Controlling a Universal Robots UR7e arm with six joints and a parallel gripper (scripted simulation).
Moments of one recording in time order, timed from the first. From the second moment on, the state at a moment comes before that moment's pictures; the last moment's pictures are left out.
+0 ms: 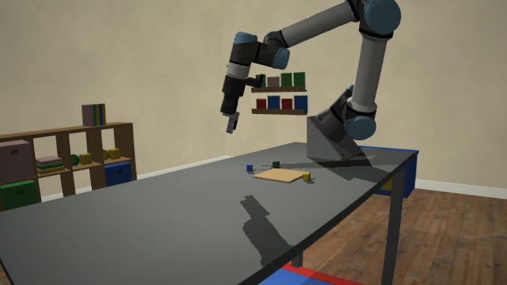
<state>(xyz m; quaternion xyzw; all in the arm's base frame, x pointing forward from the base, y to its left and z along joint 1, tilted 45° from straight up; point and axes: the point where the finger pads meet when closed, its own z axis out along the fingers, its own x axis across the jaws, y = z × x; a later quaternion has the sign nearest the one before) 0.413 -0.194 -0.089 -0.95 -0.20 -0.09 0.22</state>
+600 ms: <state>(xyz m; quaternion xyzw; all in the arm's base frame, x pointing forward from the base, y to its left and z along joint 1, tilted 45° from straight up) 0.390 -0.162 -0.062 -0.93 0.01 -0.03 0.36</state>
